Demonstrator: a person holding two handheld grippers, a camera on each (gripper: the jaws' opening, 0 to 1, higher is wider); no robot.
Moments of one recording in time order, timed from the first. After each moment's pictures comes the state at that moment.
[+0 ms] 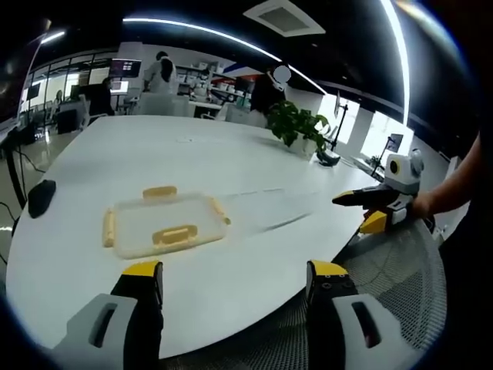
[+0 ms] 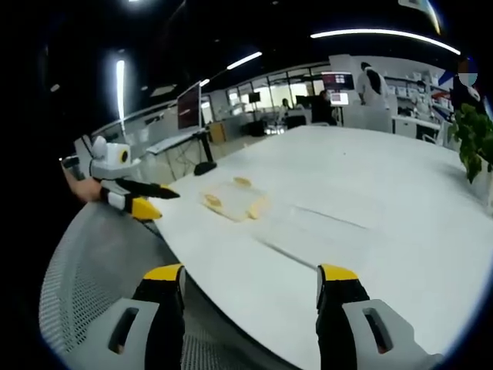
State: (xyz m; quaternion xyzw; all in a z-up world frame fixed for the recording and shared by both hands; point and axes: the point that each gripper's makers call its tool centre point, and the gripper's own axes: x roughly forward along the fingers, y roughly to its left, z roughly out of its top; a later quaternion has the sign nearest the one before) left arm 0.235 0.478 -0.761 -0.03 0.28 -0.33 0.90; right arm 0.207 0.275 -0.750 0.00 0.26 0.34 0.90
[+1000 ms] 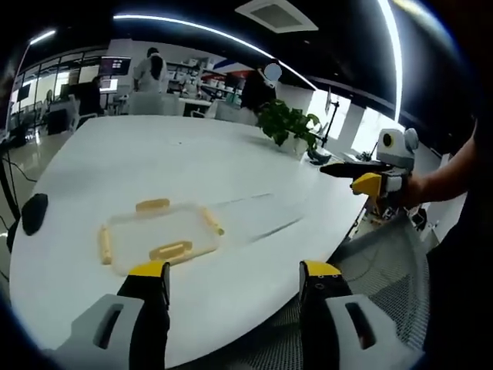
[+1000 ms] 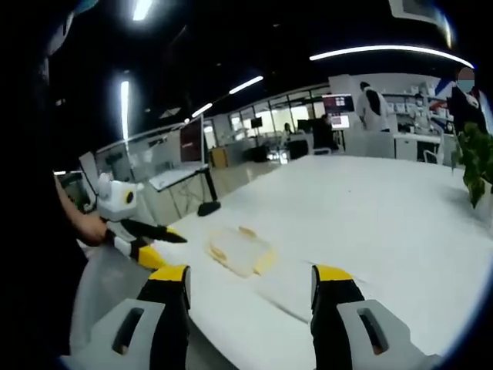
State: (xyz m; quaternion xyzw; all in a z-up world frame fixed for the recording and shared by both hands) left arm 0.244 0.472 -0.740 -0.03 0.29 -0.37 0.88; right arm 0.251 0.305 -0.676 0.03 0.19 0.36 0.91
